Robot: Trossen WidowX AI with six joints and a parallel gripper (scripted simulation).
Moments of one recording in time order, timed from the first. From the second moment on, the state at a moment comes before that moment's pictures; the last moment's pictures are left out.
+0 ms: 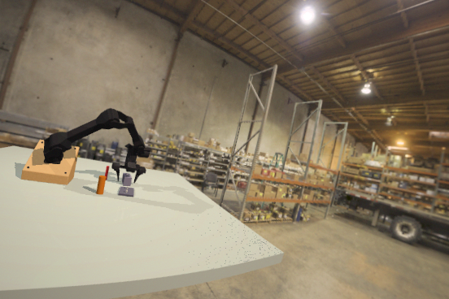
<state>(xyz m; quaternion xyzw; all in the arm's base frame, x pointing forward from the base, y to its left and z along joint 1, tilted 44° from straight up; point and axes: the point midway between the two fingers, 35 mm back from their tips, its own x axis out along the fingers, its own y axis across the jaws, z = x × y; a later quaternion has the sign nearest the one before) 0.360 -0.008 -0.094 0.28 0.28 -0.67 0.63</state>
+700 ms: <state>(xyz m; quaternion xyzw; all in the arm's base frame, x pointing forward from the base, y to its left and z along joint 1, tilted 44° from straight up) 0.359 -0.009 -0.095 0.28 0.28 -0.67 0.63</state>
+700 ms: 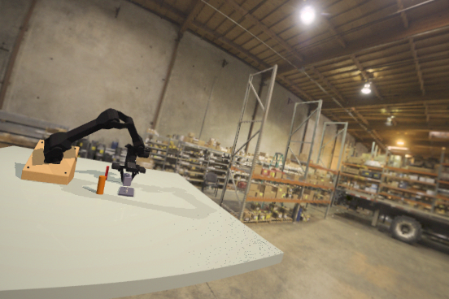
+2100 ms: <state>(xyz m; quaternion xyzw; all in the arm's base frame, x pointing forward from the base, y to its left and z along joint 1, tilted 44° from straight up) 0.368 0.058 -0.037 0.28 0.28 -0.66 0.63</state>
